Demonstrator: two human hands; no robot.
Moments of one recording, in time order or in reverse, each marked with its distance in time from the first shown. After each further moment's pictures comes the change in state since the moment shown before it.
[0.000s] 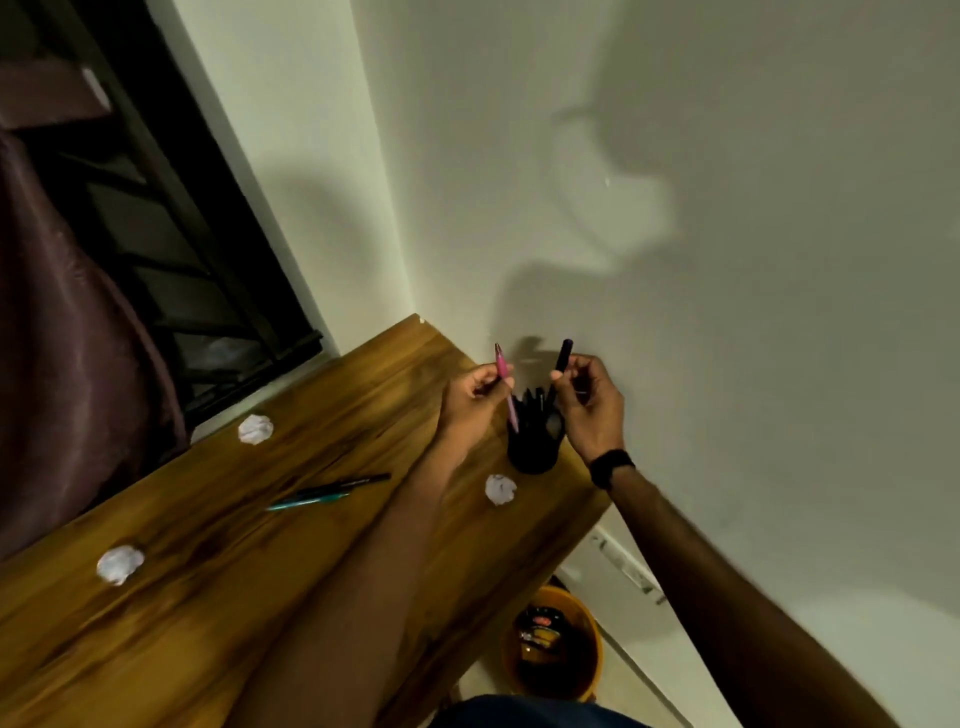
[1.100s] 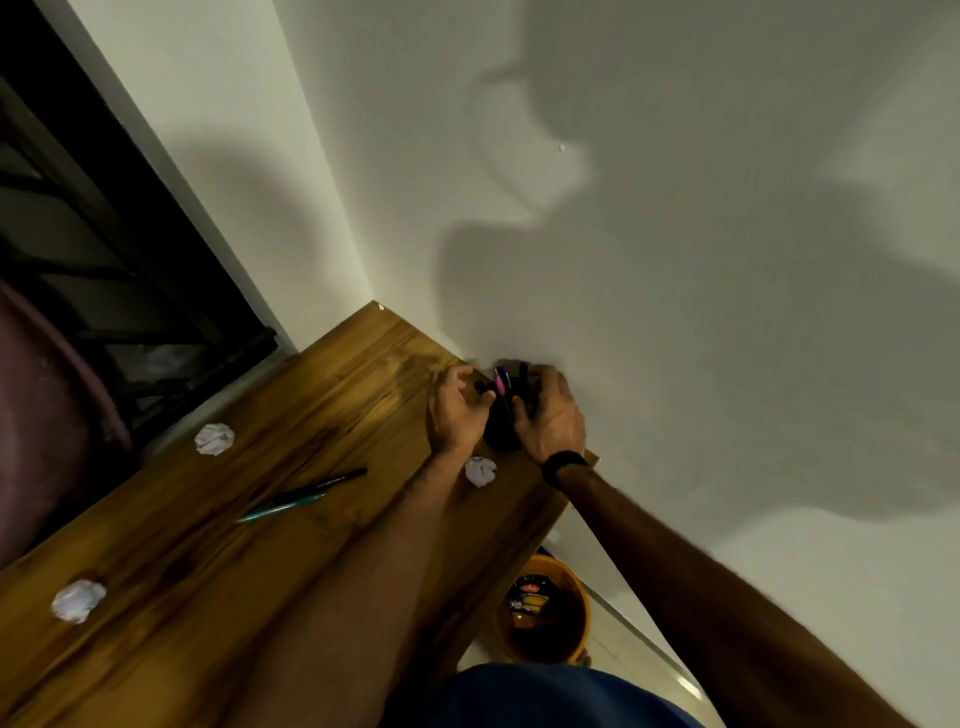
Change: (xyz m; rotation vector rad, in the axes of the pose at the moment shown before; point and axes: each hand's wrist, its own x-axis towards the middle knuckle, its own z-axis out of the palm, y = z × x) left_hand -0.006 -0.041 0.023 0.419 0.132 -0.009; right_hand -0.027 0.041 0.017 -0.654 -0.004 0.043
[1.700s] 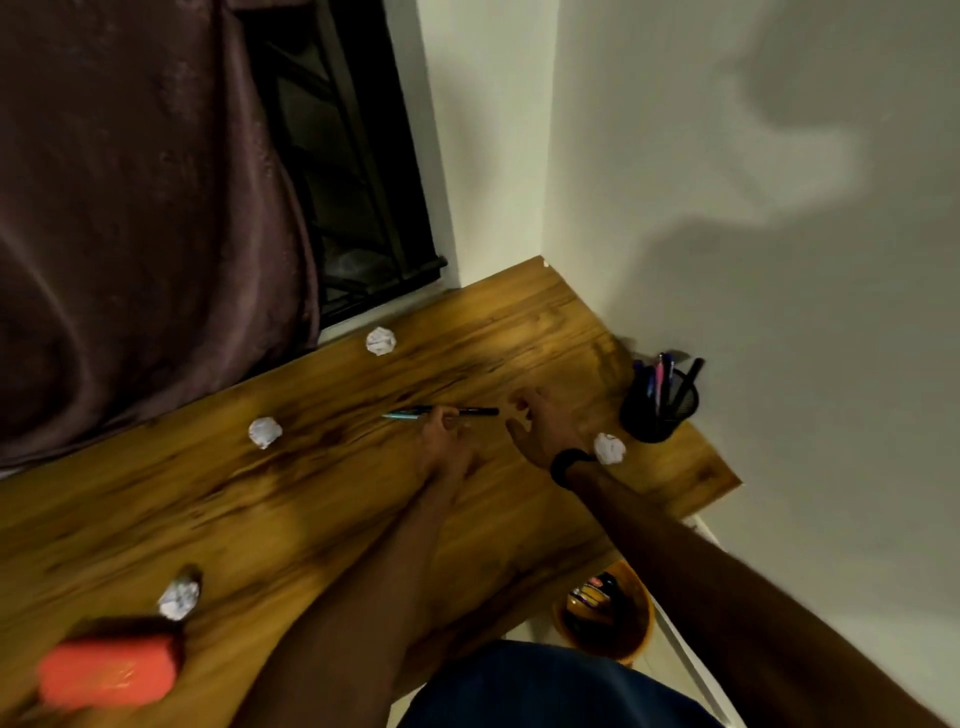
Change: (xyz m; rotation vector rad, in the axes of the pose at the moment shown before) left_hand -0.071 -0.149 -0.130 0.045 0.281 -0.520; right_hand -0.064 -0.086 0.121 0.084 -0.599 -0.364
